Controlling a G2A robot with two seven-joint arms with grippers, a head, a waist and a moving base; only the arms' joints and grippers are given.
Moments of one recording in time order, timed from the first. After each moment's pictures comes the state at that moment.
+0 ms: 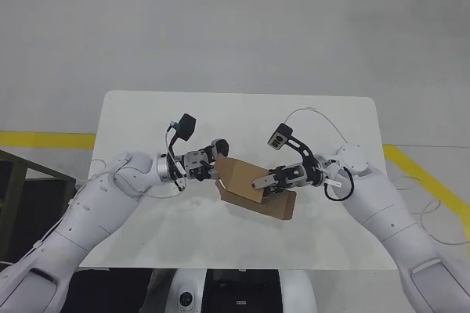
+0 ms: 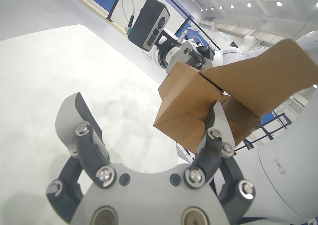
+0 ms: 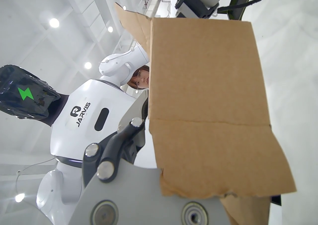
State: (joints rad) left arm 1.00 -0.91 -0.89 -1.40 0.12 -0.95 -0.42; right arm -0.80 -1.18 0.79 -1.14 0.90 -0.28 1.54
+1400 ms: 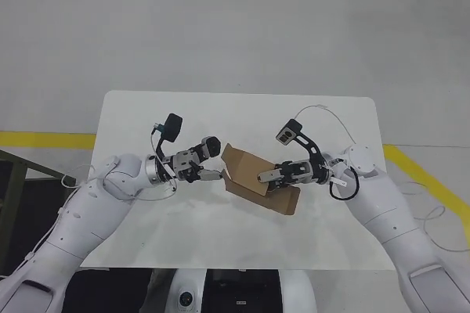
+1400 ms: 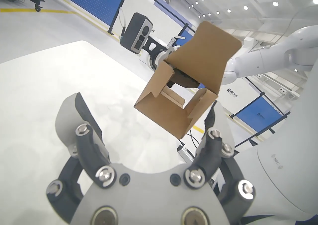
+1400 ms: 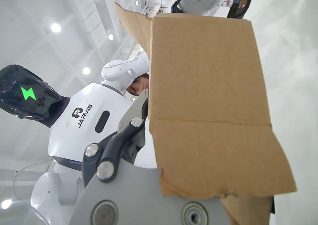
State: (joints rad) left arm 1.09 -0.90 -1.02 -1.45 0.15 -1.01 -0.41; right arm -0.85 -1.19 0.90 -1.14 0.85 -0.28 1.54
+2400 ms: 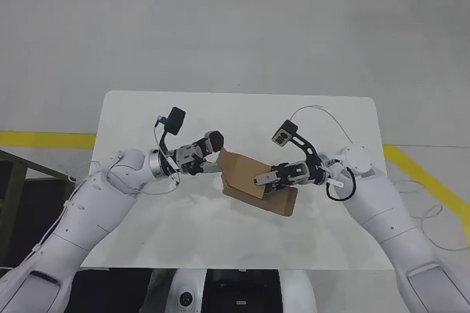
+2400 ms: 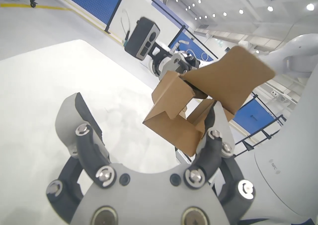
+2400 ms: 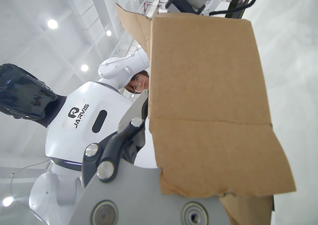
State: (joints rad) left arm 1.05 -0.93 -1.01 -1.40 0.09 -1.01 -0.42; right arm -0.84 -1.20 0.89 -1.15 0.84 -0.28 1.54
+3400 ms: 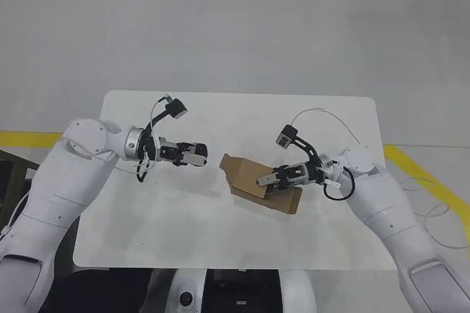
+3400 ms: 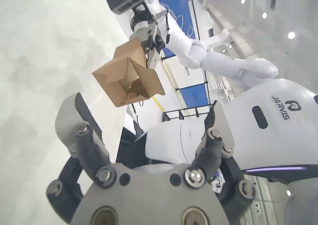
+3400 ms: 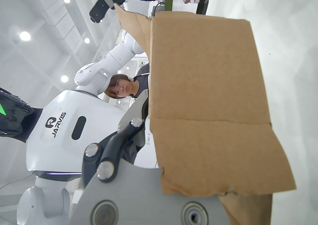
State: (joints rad) left arm 0.87 -0.85 -1.04 -1.44 -0.53 -0.42 -1.40; right arm -0.82 -1.19 0.88 -1.07 0.69 -0.31 1.51
